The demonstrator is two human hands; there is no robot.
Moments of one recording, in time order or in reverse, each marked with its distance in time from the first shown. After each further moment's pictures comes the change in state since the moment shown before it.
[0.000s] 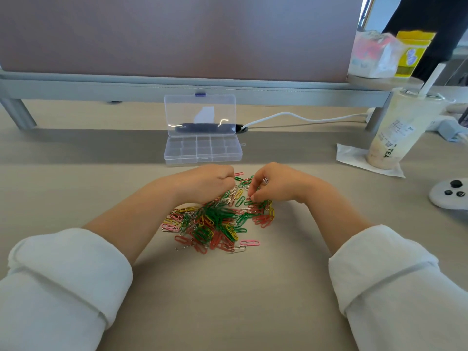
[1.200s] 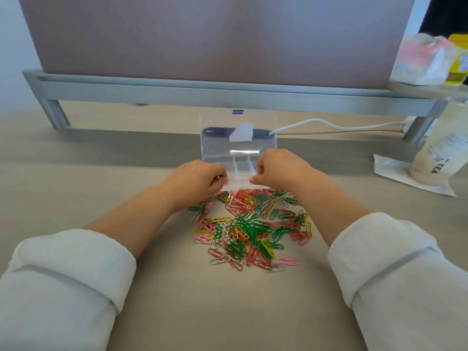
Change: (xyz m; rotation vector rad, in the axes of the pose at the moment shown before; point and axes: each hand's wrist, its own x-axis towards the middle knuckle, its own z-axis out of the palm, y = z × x) left_hand -0.006 -0.078 -0.013 0.296 0.344 0.044; right_hand 0.062 -0.048 0.007 -0.412 0.138 -0.009
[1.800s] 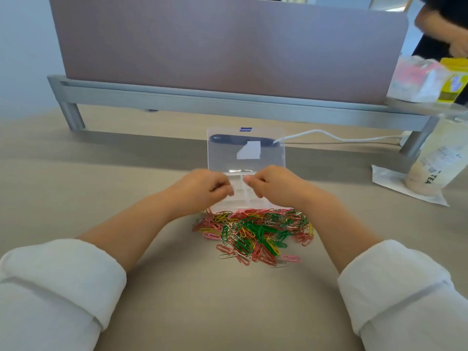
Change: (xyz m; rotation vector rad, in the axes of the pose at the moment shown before) left_hand -0.030 0.008 -0.015 -0.213 -0.009 -0.044; right_hand -0.039 -0.021 -0.001 0.302 -0.031 -0.122
